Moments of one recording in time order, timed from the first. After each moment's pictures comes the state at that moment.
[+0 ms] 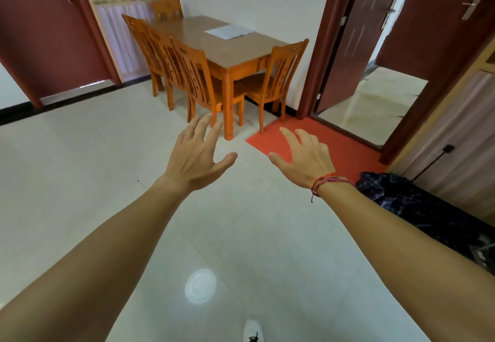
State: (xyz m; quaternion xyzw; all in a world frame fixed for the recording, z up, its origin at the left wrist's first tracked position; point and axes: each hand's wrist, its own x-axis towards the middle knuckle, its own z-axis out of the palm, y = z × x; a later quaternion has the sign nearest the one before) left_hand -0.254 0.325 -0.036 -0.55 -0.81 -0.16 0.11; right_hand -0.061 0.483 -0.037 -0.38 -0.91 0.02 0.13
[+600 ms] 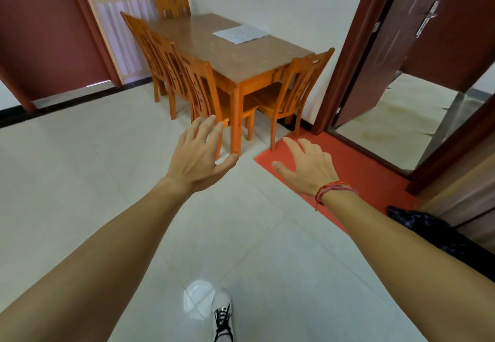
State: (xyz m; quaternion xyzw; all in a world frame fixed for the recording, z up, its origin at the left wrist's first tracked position) left_hand -0.476 0.555 -0.056 -0.54 -0.82 -0.16 0.11; right_hand -0.277 0.714 -0.058 -0.37 -0.92 0.04 0.09
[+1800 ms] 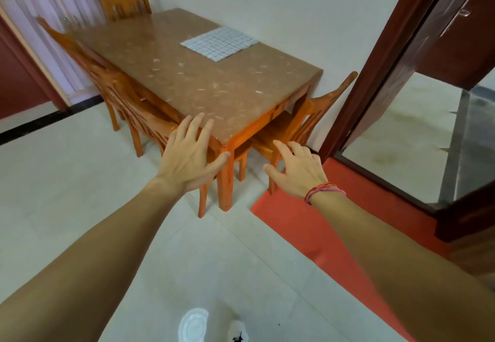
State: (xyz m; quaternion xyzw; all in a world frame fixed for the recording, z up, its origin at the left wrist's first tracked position) left_hand -0.891 1.027 -0.078 -0.54 -0.82 -0.14 0.10; right_hand -0.679 1.168 -0.092 -0.41 -0.91 0.08 0.08
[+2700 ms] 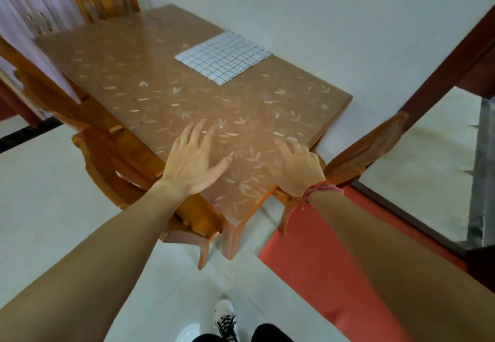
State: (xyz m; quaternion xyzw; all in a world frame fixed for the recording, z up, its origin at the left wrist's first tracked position) left_hand -1.148 1.290 -0.109 -0.55 -0.82 -0.14 0.01; right_hand -0.945 1.425 -0.109 -0.42 -0.90 0.08 0.08
